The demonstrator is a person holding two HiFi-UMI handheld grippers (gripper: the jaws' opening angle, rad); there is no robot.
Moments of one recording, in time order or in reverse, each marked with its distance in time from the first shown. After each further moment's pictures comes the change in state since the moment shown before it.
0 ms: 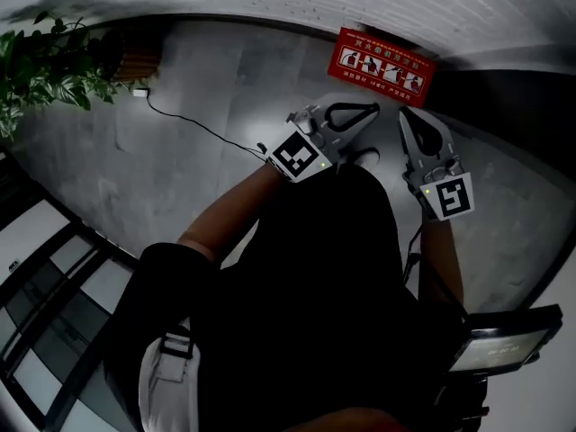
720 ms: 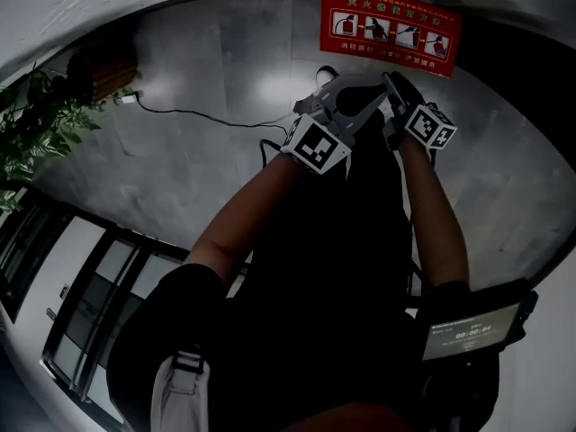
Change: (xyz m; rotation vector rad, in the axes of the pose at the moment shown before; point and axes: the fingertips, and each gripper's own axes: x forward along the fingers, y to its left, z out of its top) left arm 0.067 0.042 -0.237 -0.061 0.232 -0.076; right arm 0.073 -0.099 -0.417 1.037 0.193 -0.322
